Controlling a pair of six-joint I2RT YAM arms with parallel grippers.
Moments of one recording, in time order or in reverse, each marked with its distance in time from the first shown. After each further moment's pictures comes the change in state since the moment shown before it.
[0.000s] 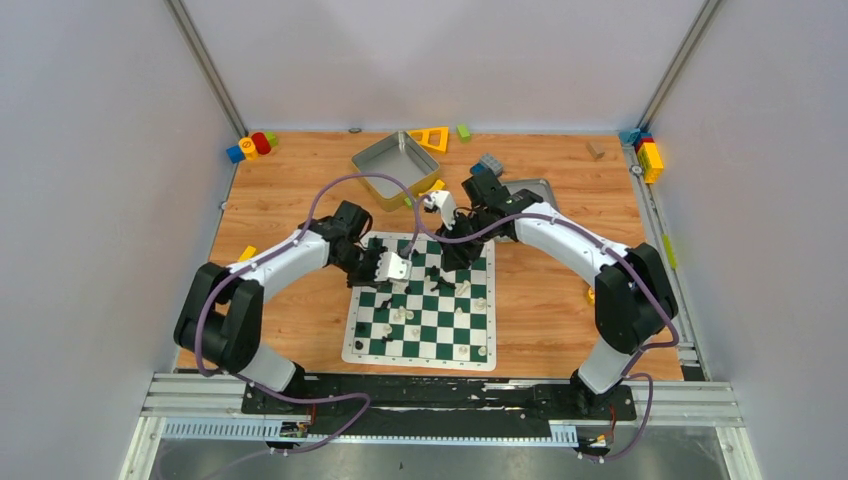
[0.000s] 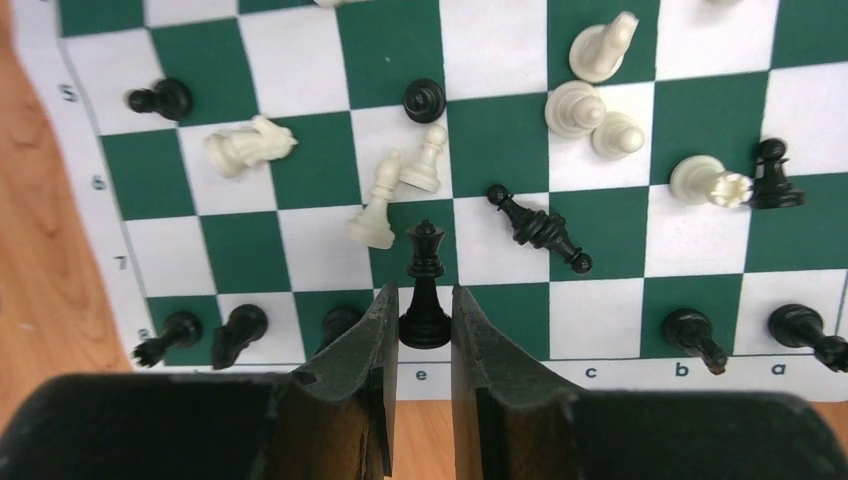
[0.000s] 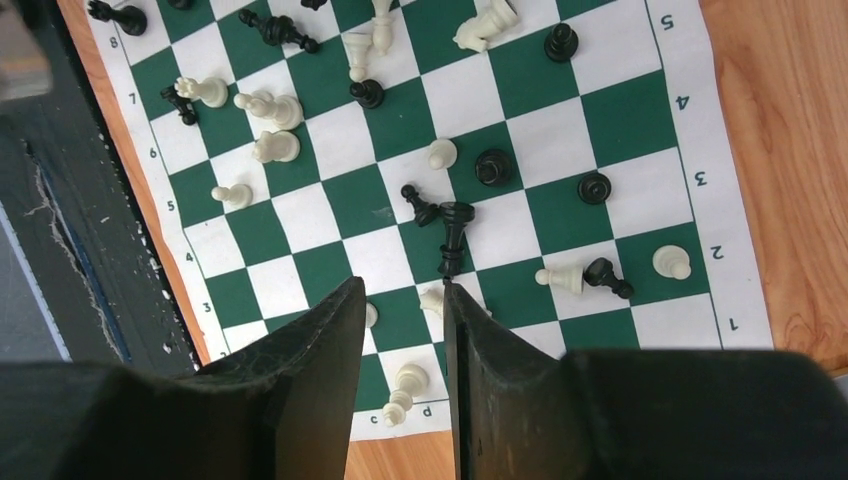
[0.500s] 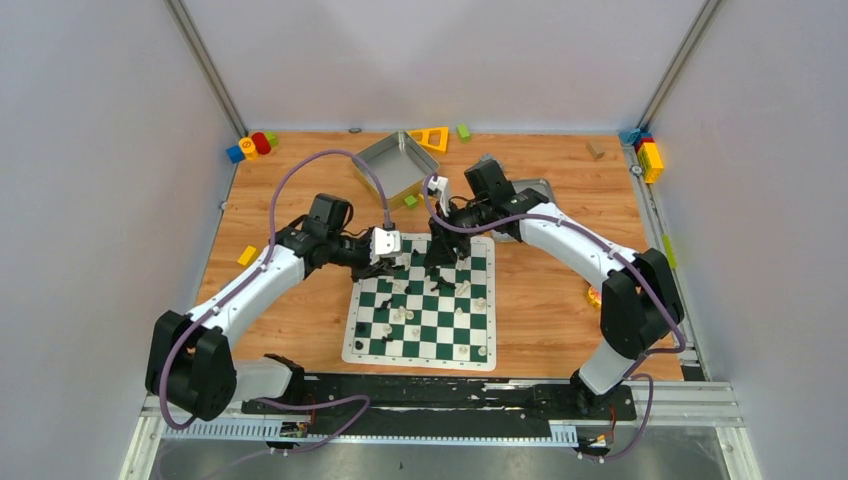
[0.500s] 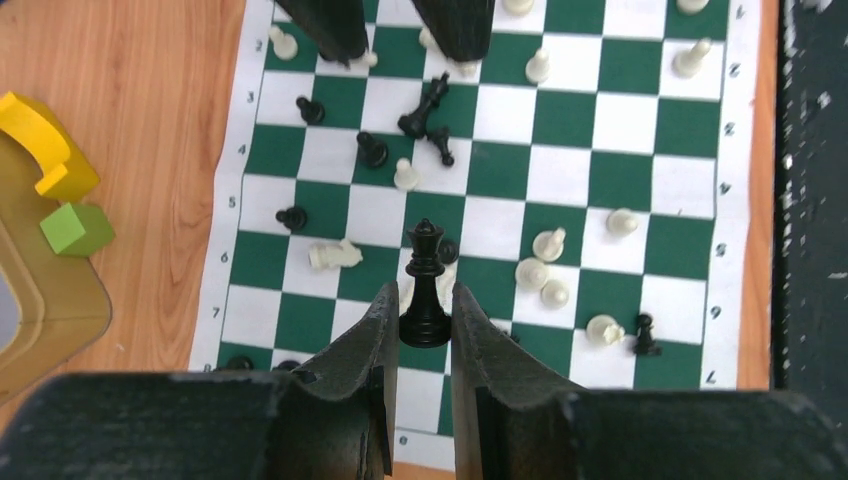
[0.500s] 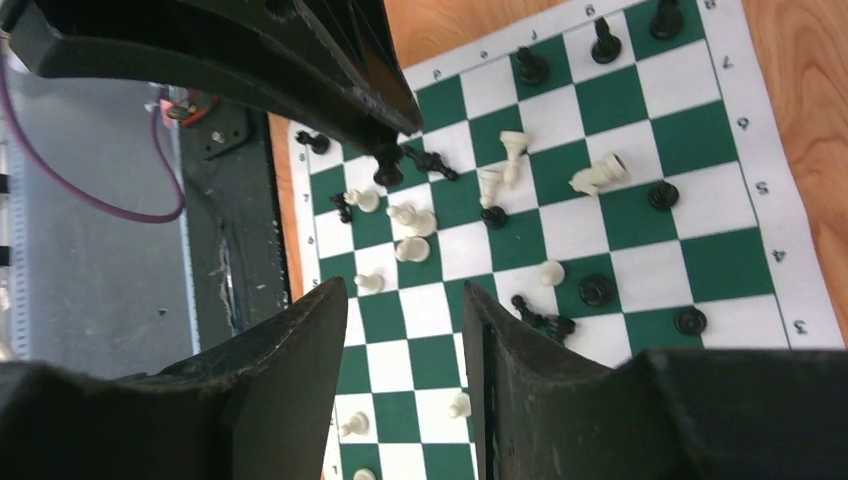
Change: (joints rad) left arm 0.035 -0.254 -0.018 0.110 0.261 -0.323; right arm -0.007 -0.036 0.000 0.159 -0.270 0.181
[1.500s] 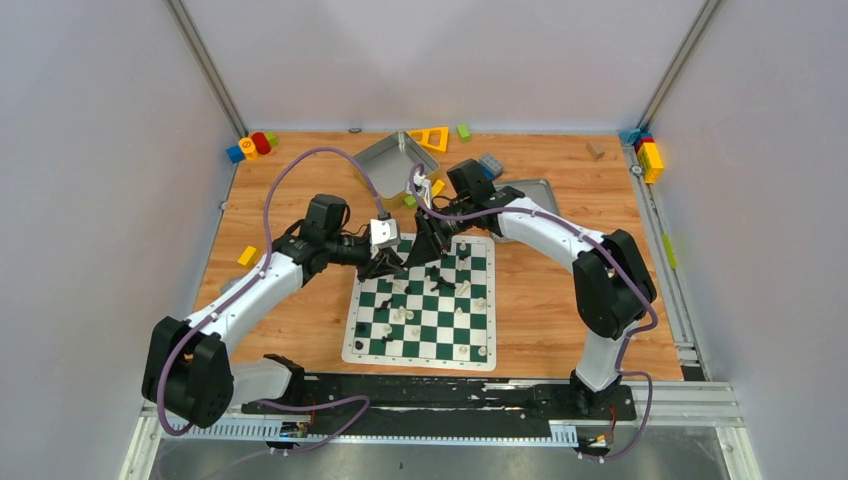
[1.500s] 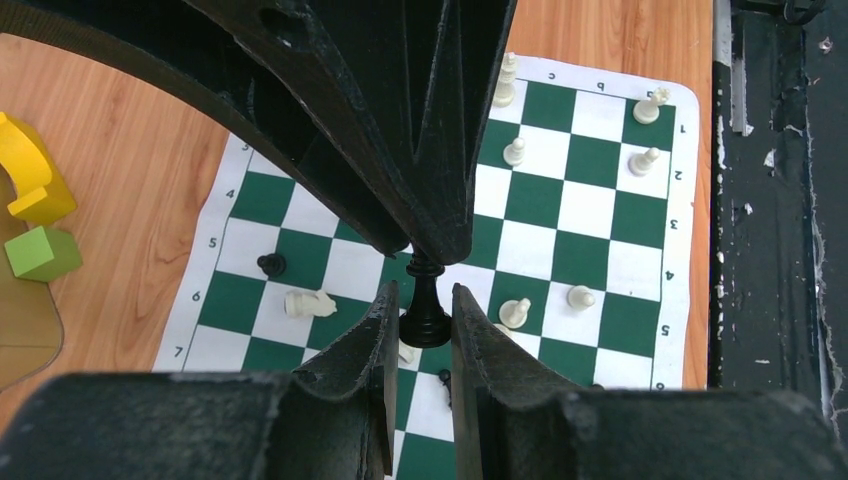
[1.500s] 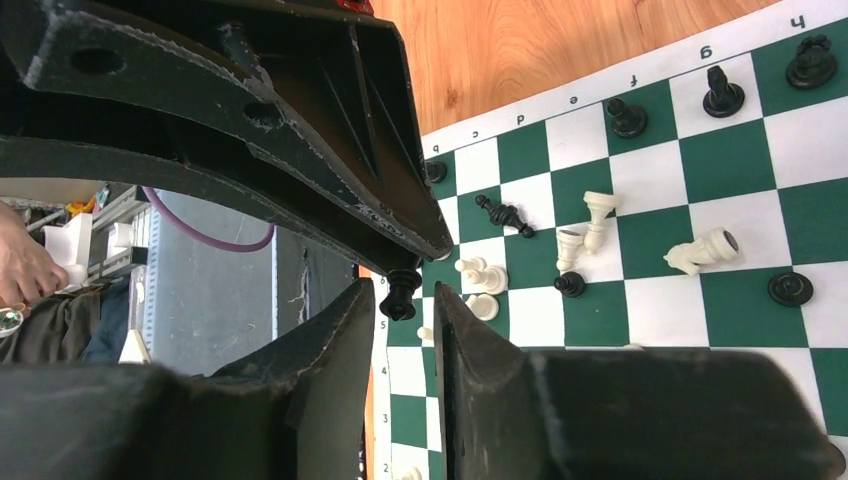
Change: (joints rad) left arm 0.000 -0.051 -0.072 0.217 0.109 -0.293; right arm 0.030 0.157 0.076 0.117 -0.207 0.176
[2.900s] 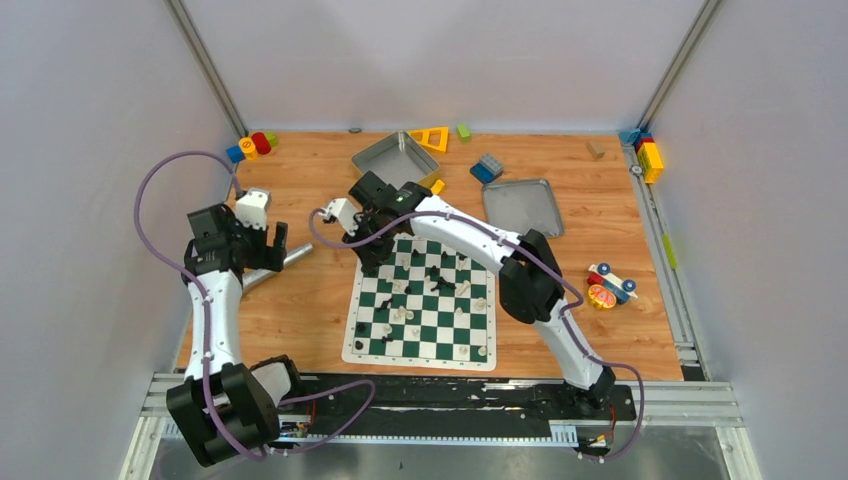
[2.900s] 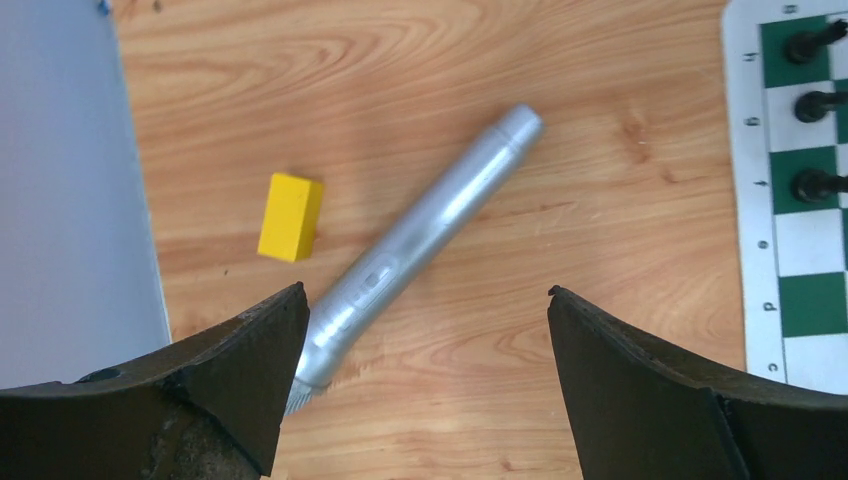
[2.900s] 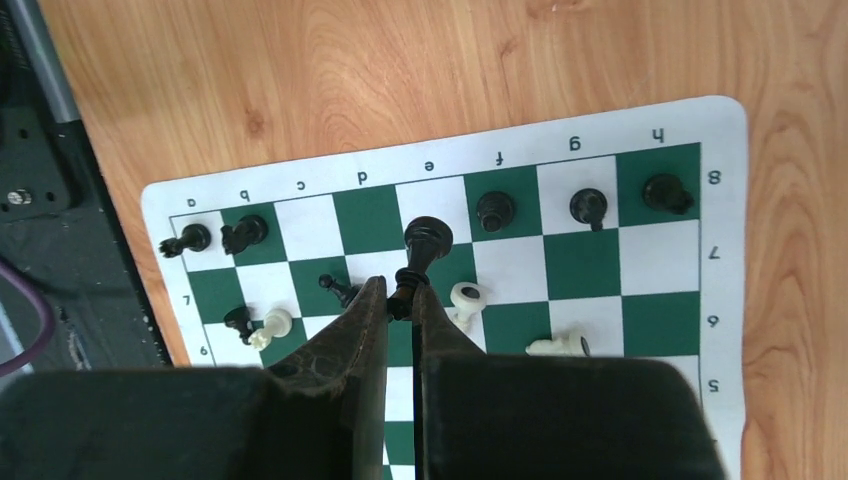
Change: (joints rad) left arm 0.750 -0.192 -0.014 -0.201 -0.532 -0.181; right arm 0.287 0.433 0.741 -0.500 0.636 -0.230
